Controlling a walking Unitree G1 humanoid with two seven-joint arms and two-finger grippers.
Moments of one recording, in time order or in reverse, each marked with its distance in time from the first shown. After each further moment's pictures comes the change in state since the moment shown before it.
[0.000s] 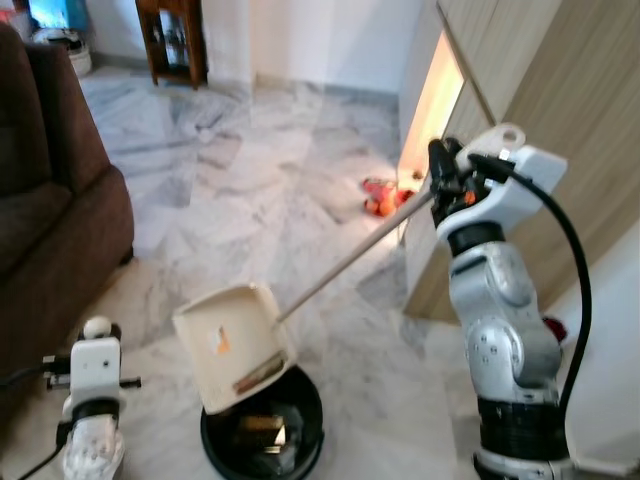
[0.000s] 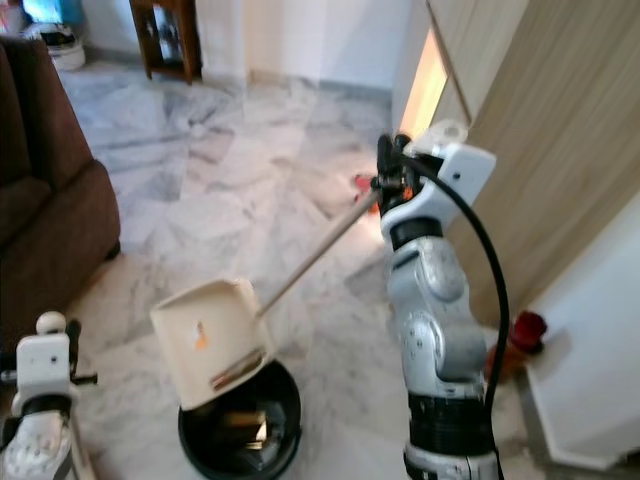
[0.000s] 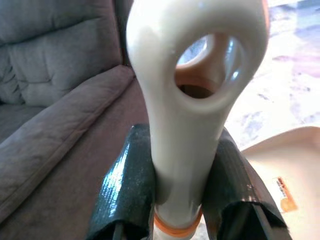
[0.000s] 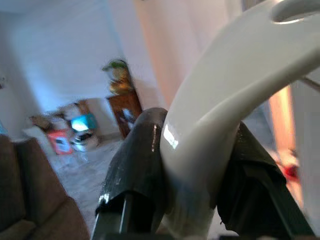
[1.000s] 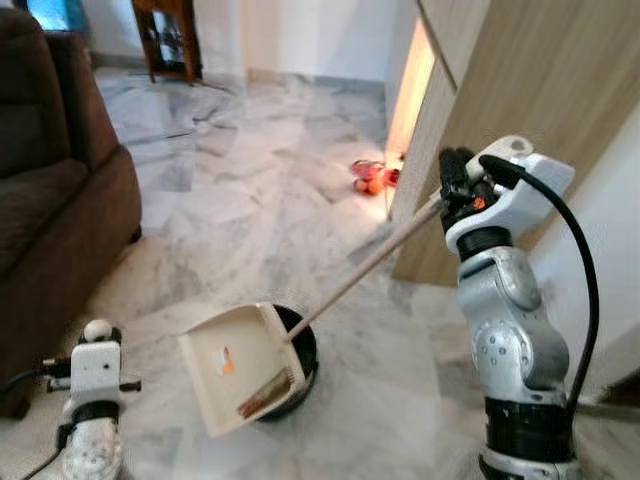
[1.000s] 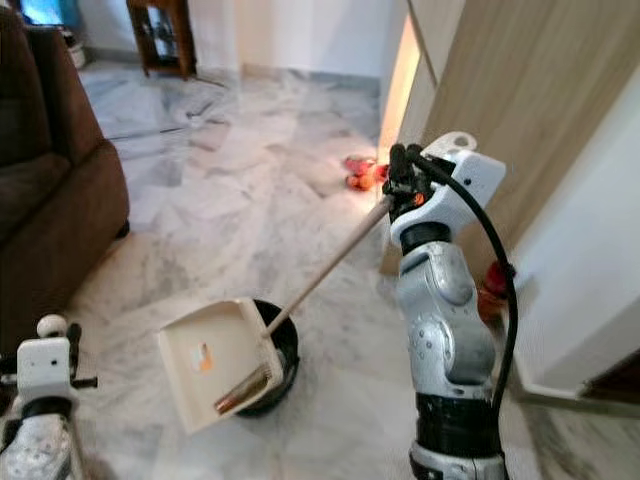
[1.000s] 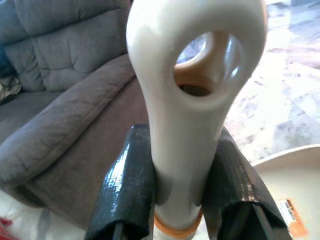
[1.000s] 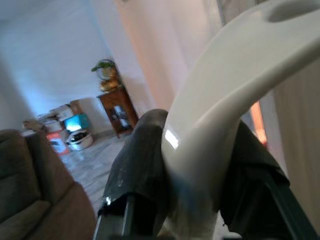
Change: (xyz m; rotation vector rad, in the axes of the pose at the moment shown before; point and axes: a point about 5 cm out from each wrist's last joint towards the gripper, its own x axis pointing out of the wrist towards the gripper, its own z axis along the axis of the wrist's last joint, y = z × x) left arm -0.005 0.000 -0.005 0.000 0.027 -0.008; right arm -0.001 -0.012 -0.005 0.041 0.048 -0.068
